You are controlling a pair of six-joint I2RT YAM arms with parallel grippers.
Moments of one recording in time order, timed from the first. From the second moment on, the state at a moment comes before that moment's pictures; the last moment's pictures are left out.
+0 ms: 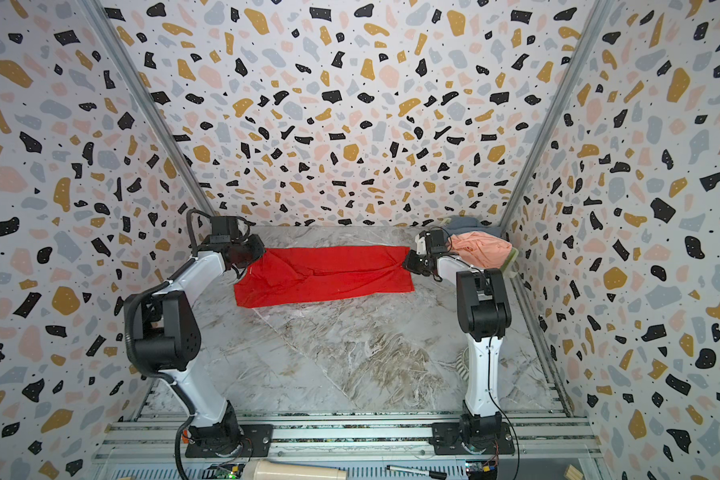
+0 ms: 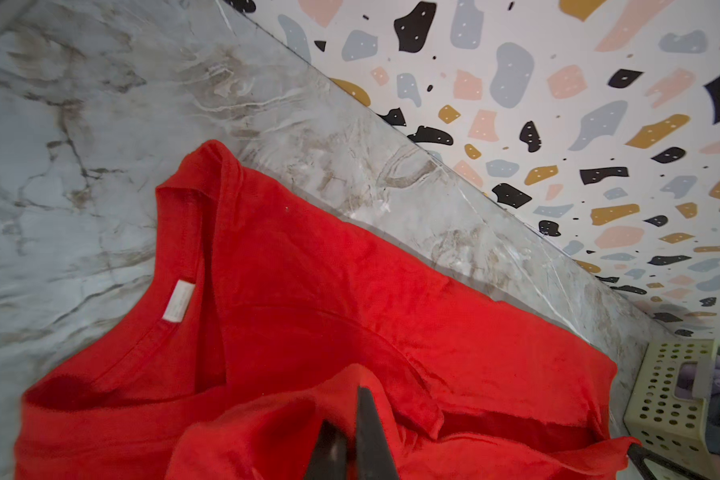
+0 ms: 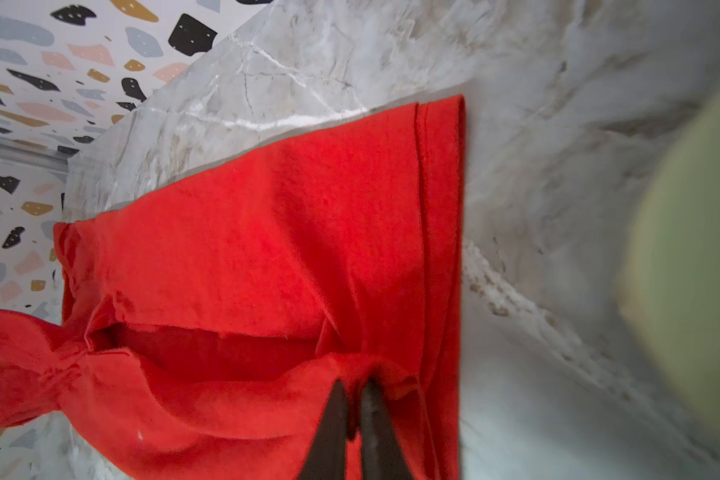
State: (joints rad) left arm 0.07 1.90 1.47 -0.34 0.21 -0.50; right arm 0.16 2.19 1.54 -0.18 -0.44 0.43
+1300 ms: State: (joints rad) left arm 0.03 1.86 1.07 -0.16 0.12 -0.59; right arm 0.28 2.25 1.57 -0.08 -0.32 0.34
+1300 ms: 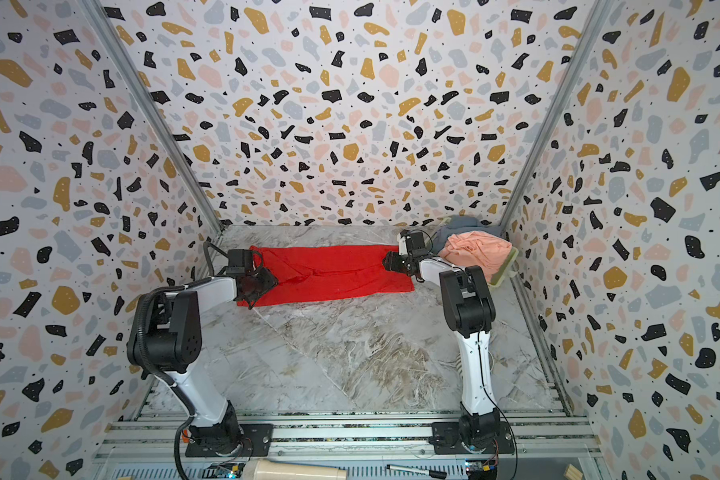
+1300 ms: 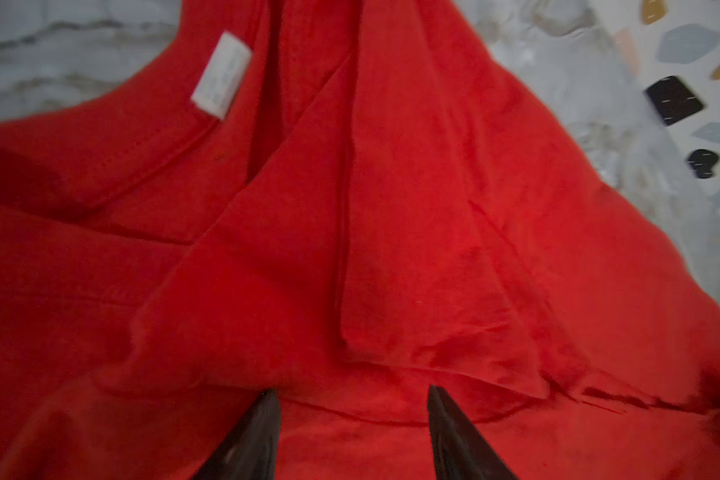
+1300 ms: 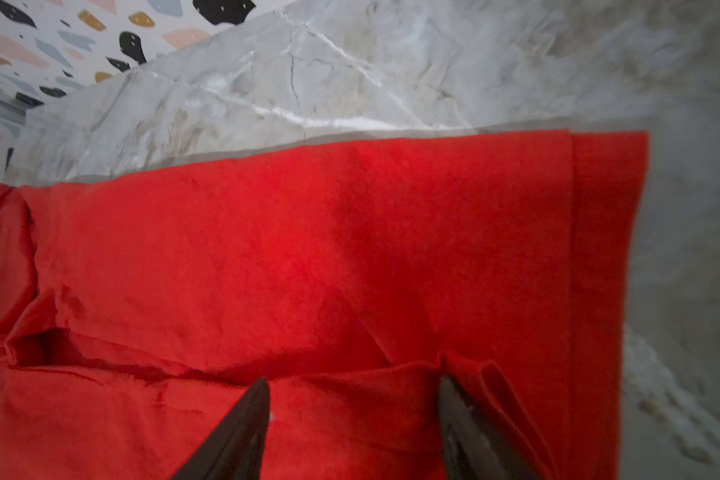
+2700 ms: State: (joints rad) left arm -0.14 2.23 1.71 -0.27 0.32 -0.44; right arm 0.65 1.84 1.05 -0.15 -0.51 0.26
